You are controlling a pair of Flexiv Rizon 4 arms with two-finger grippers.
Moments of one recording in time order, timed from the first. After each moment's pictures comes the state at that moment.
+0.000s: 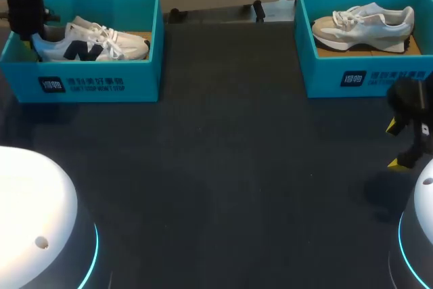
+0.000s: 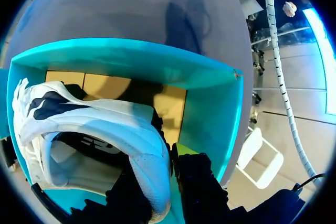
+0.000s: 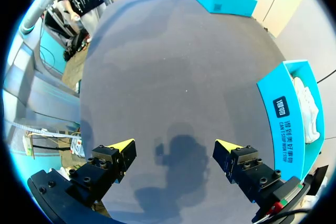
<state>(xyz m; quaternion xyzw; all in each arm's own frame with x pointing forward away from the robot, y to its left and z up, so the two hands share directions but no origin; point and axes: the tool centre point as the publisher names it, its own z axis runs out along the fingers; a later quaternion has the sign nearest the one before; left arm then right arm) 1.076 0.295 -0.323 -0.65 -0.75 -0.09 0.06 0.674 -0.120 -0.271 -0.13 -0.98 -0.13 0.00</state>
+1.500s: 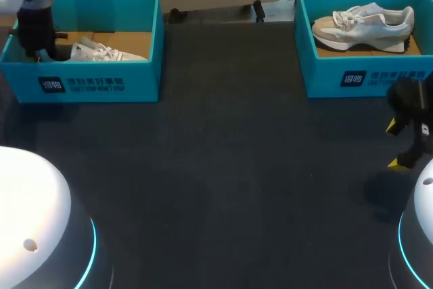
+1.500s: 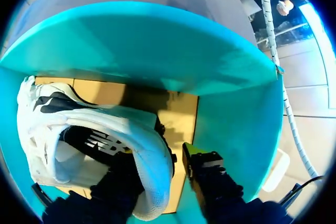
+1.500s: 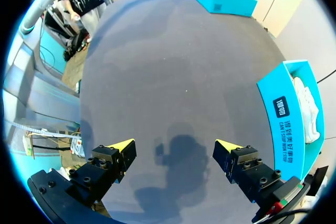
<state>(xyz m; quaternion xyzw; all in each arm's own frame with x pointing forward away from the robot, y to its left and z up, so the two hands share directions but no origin) 1.068 0.289 -0.372 -0.66 -0.74 -0.06 0.08 0.674 -0.120 -0.271 -0.13 -0.98 -0.13 0.00</state>
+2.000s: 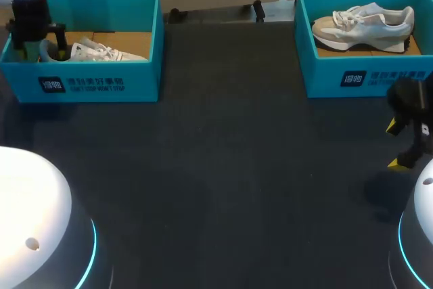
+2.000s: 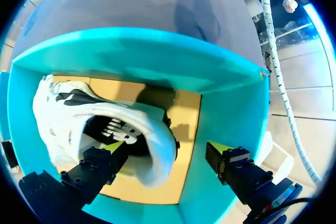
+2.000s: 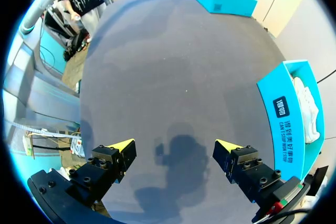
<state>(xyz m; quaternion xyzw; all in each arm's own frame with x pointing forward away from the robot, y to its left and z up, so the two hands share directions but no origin) 1.074 0.279 -0.344 -0.66 -0.75 -0.04 0.05 0.674 -0.120 -0.271 -0.13 -0.98 -0.13 0.00</state>
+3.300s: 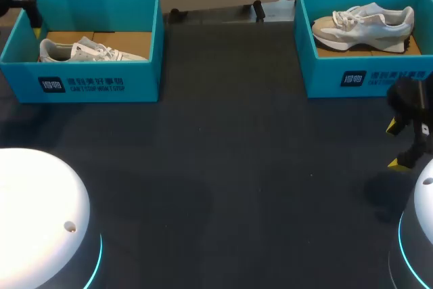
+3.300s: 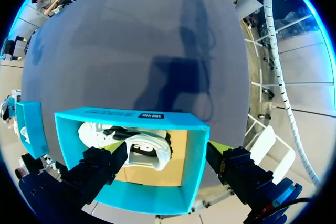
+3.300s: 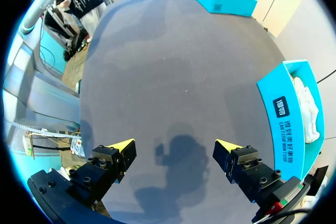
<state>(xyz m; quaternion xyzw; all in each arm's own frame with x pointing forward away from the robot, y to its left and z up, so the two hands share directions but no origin) 0.990 0.274 -0.219 -0.69 -0.72 -0.03 -0.01 0.674 -0.120 -0.271 -0.13 -0.98 -0.13 0.00</state>
